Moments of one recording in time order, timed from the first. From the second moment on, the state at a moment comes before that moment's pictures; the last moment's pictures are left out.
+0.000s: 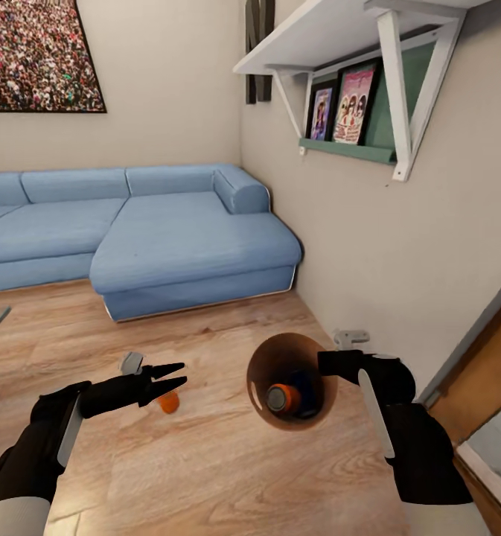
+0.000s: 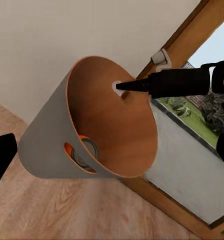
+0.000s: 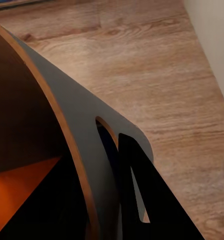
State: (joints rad) left arm -0.50 0.13 0.27 -1.20 0.08 0.58 -1.46; right arm -0.51 0.02 0.04 -1.57 0.00 1.05 0.09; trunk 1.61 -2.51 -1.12
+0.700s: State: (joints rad) left arm -0.50 0.13 0.26 -1.20 0.08 0.58 -1.38; right arm -0.51 0.02 0.04 -1.57 0.00 1.05 0.09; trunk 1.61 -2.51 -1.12
